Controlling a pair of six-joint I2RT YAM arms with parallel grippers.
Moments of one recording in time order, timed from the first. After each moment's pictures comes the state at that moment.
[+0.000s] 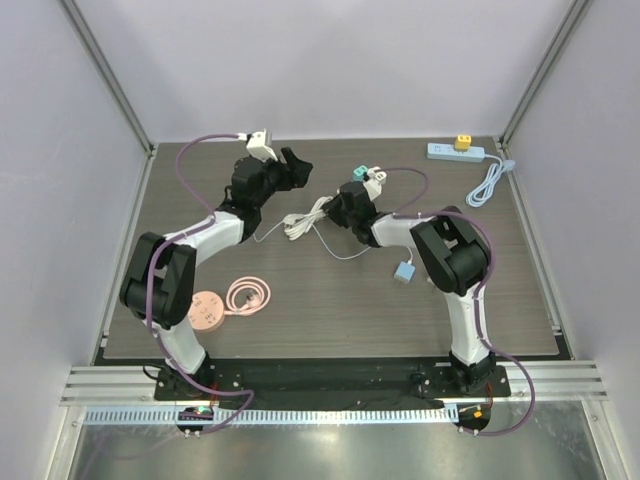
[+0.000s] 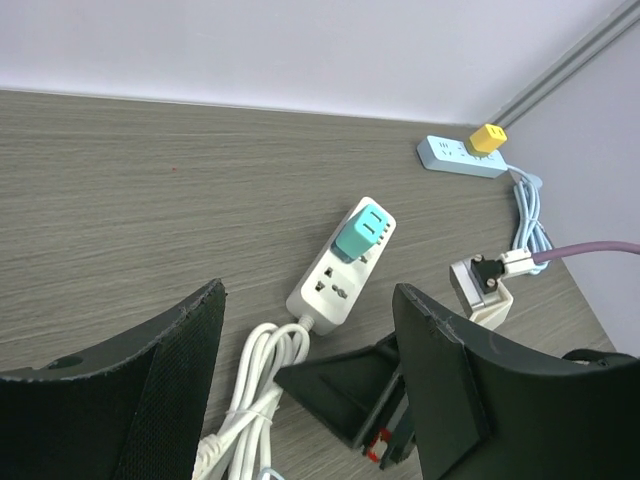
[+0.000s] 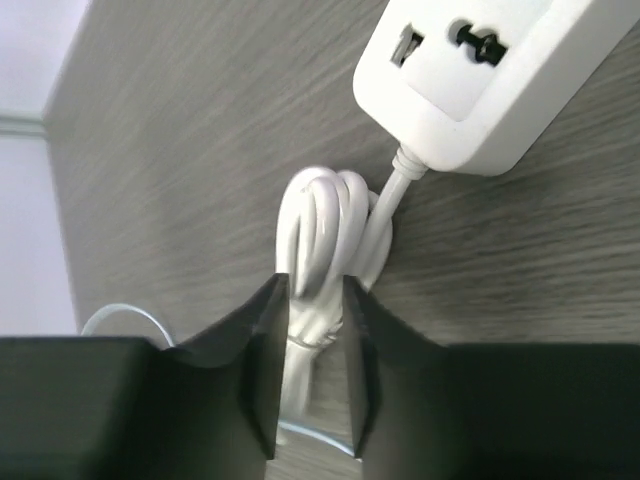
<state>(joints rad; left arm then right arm) -0.38 1.75 1.10 0.56 0.09 -0.47 0.56 2.10 1.24 0.35 0.18 1.09</state>
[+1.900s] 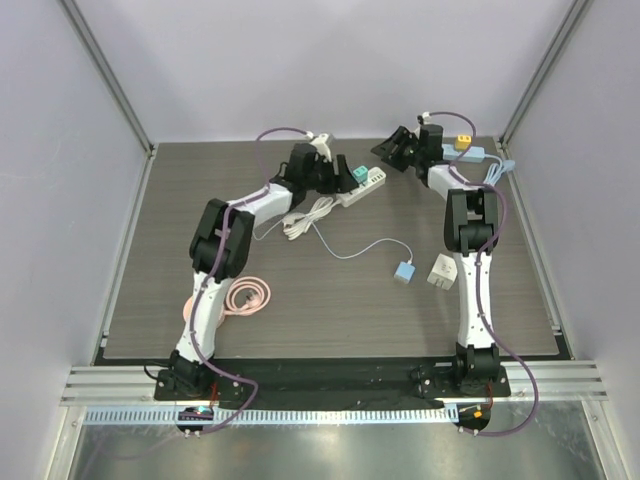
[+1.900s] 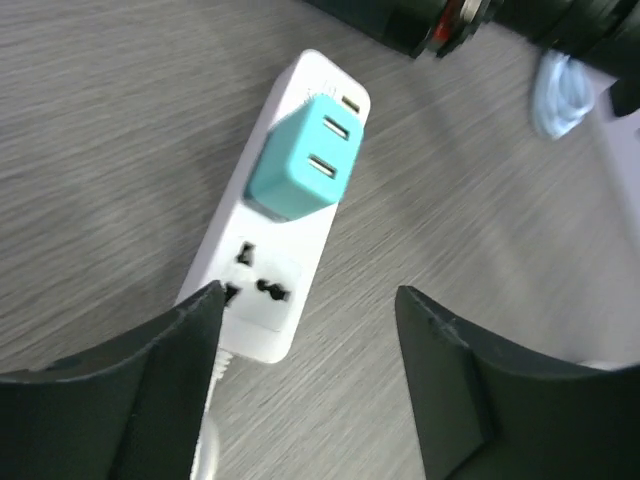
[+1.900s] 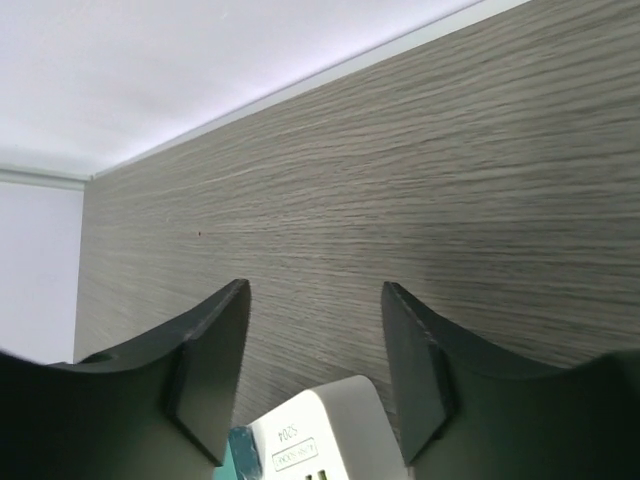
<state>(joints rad) -0.51 2.36 1.82 0.08 0.32 -0.43 0.06 2.57 2.02 0.14 -0.48 0.71</state>
